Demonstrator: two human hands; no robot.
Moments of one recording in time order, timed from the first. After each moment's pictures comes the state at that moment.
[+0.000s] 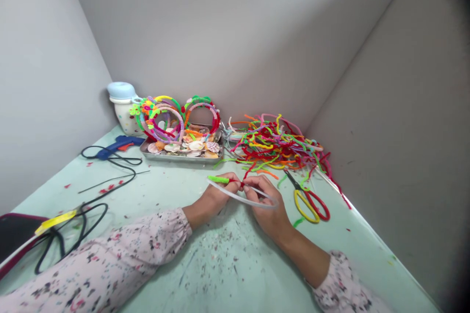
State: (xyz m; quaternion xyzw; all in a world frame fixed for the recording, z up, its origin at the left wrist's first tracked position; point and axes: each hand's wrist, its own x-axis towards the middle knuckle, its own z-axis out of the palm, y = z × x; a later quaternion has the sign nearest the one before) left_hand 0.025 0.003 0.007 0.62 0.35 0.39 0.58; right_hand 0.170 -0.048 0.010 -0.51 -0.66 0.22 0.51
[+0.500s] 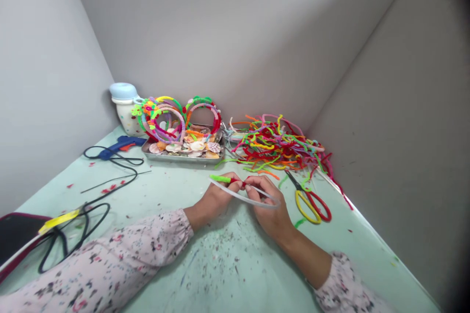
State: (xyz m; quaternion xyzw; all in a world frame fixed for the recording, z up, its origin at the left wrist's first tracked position) left_hand 0.024 -0.002 0.012 0.66 0.35 0.40 0.54; right_hand 0.170 -0.049 0.010 -0.52 -0.65 0.22 0.50
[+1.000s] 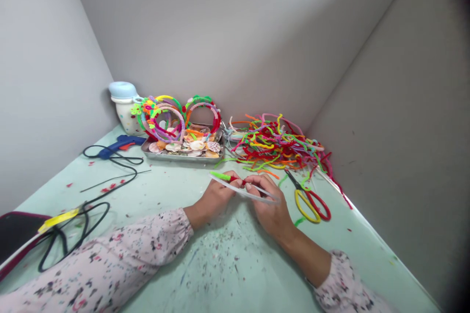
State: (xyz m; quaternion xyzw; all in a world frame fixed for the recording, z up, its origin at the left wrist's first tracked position) left_hand 0.023 -0.001 0.011 0.69 0.33 0.41 0.49; right_hand 0.170 -0.048 0.012 -0.54 -0.65 0.19 0.50
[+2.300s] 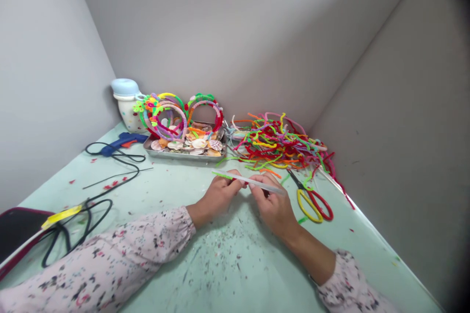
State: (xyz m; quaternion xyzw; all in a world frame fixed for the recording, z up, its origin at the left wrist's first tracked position) left_hand 0.024 -0.004 0.014 0.66 0.35 0.41 0.52; right_hand 0.175 -0.046 0.016 -0.53 -0.70 0.12 0.46
